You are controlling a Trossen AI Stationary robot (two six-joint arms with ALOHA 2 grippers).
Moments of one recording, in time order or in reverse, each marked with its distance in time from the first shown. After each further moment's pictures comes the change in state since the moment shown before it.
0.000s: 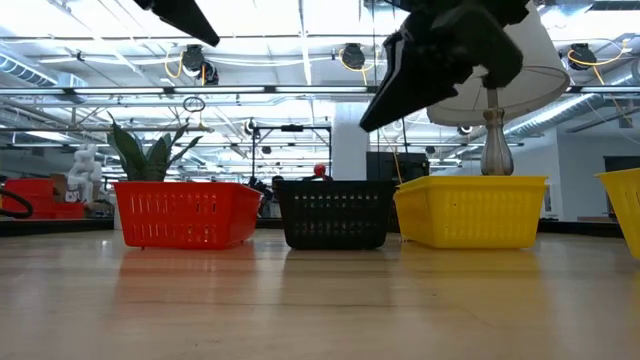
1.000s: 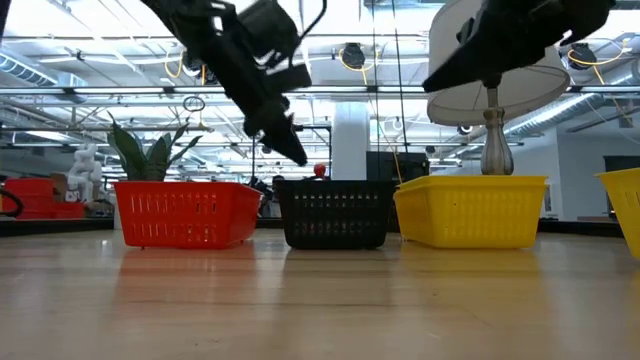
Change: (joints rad) left arm 0.470 0.514 0.000 0.510 0.580 0.458; right arm 0.081 -0.377 -0.367 0.230 0.078 0.122
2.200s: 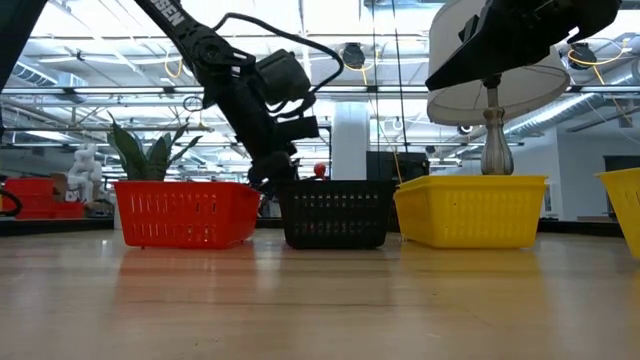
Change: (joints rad) left arm 0.070 0.174 0.000 0.064 0.078 0.035; right arm 0.009 -0.004 -0.005 0.007 -0.002 -0.006
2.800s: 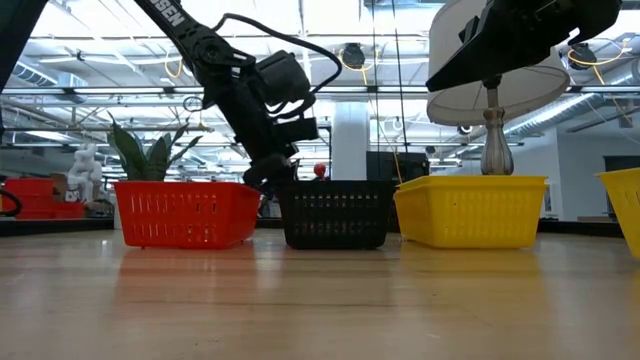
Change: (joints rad) left arm 0.002 -0.002 0.000 -0.013 -0.002 0.064; right arm 0.000 0.000 0.000 -0.004 0.000 -0.002
